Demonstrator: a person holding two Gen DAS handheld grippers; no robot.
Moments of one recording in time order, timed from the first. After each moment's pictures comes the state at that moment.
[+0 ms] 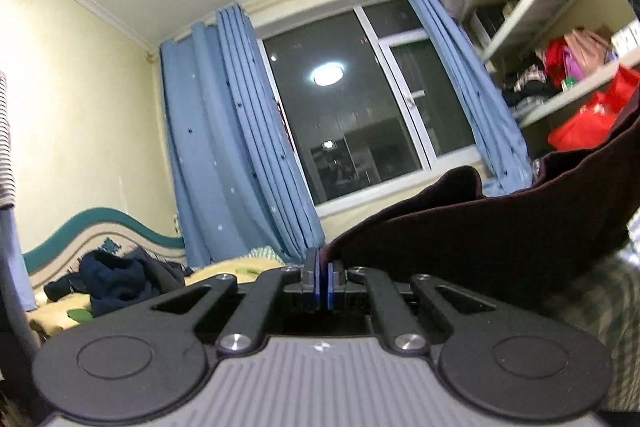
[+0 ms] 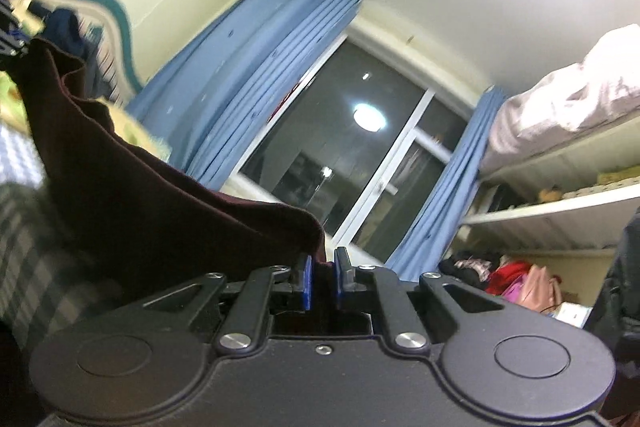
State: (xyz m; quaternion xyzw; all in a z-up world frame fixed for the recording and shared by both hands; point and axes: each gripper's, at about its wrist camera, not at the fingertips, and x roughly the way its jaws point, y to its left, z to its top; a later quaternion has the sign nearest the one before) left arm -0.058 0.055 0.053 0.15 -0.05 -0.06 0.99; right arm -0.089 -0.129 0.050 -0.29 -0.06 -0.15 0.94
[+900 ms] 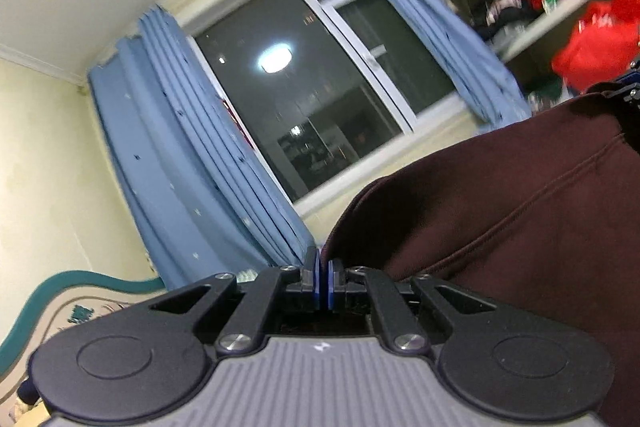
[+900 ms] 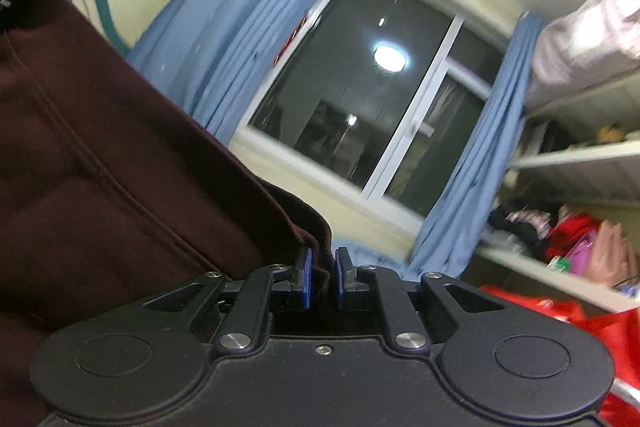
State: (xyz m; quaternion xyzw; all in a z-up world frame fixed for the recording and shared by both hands) left arm 0.222 -0.030 0.079 0.29 0.00 -0.08 0.95; right arm 0.220 -0.232 0.058 -0.24 0.08 -0.12 0.96
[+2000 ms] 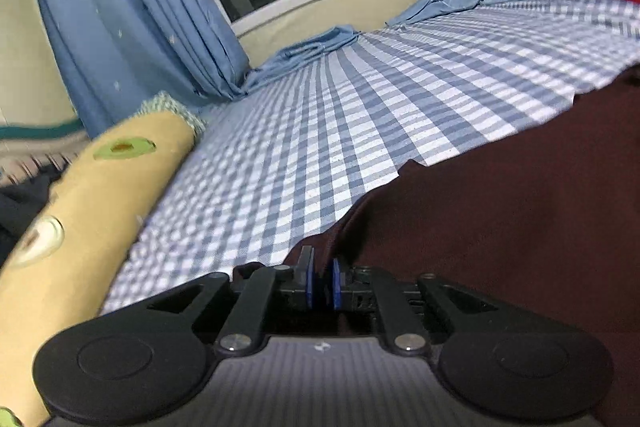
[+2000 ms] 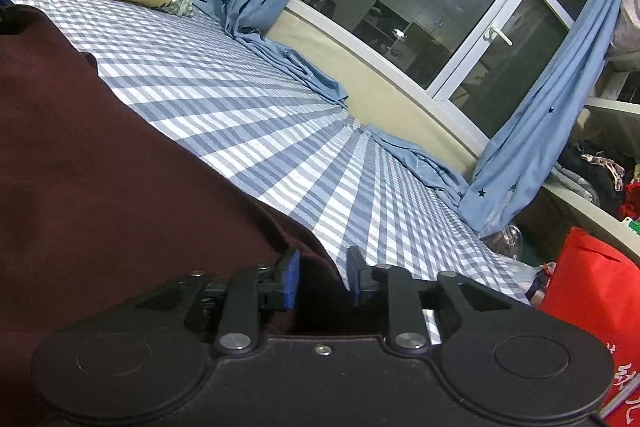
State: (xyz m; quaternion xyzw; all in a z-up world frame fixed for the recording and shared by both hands) left arm 0.434 -0.042 -0.061 0.23 0.27 -0.10 0.93; right arm 0.401 -0.236 -0.073 -0.28 0.23 -0.11 0.92
